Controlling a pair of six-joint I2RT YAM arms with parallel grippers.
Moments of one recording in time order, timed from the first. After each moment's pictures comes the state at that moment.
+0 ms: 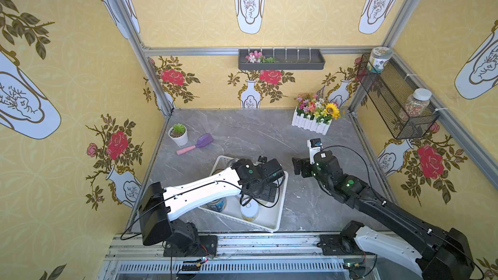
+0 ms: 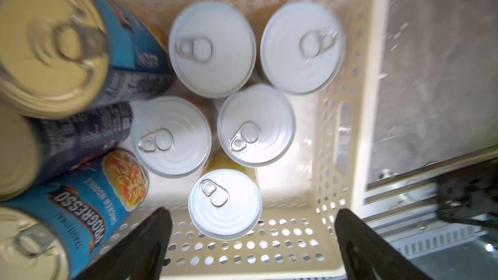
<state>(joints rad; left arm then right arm) -1.12 1.48 1.37 -1.16 -0.22 -0.84 0.62 0.96 0.65 -0.25 0.30 0.32</state>
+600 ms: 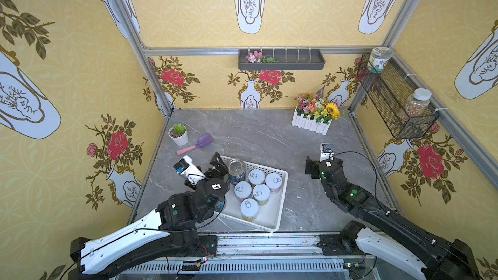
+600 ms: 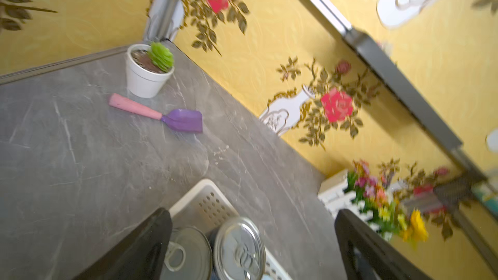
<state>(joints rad) -1.12 0.60 0.67 -0.66 -1.26 -1.29 0.61 0.87 0.49 -0.13 0.61 0.20</state>
